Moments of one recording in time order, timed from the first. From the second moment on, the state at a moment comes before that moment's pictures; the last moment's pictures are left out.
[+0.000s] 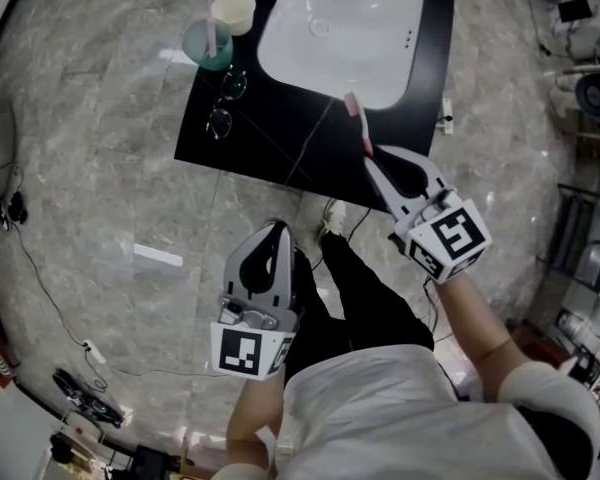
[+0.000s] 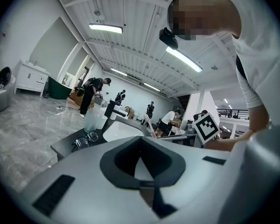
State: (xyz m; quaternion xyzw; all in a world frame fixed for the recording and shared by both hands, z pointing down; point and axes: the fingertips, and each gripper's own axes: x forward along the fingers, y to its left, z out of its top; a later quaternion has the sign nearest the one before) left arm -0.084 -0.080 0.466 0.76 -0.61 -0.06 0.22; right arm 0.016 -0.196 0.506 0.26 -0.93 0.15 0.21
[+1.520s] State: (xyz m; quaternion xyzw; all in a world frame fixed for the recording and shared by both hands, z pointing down) left arm -0.084 -0.089 0.504 0.74 -0.63 -0.05 0.24; right arm -0.002 -0.216 0.585 0.23 -0.92 0.18 0.25
